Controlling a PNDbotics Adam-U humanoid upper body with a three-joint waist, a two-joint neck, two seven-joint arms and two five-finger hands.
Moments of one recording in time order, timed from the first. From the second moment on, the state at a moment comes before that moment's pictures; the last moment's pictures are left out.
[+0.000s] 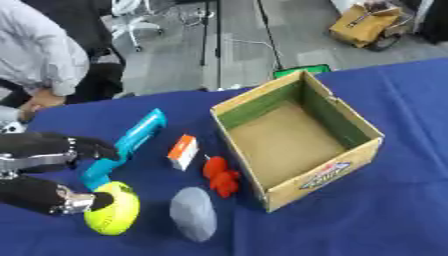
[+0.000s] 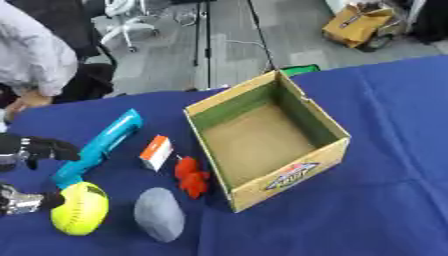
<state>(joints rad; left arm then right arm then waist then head) -0.47 0.96 -0.27 -1.93 -0.42 0.10 -0.83 -0.22 -0.52 -0.44 -1.98 1.02 0.21 -0.88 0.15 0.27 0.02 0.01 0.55</state>
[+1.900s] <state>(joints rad) -0.51 0.90 -0.35 -1.79 -0.51 0.01 -0.88 -0.23 -0.51 -0.44 -1.98 1.01 0.20 -0.89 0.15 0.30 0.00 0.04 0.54</state>
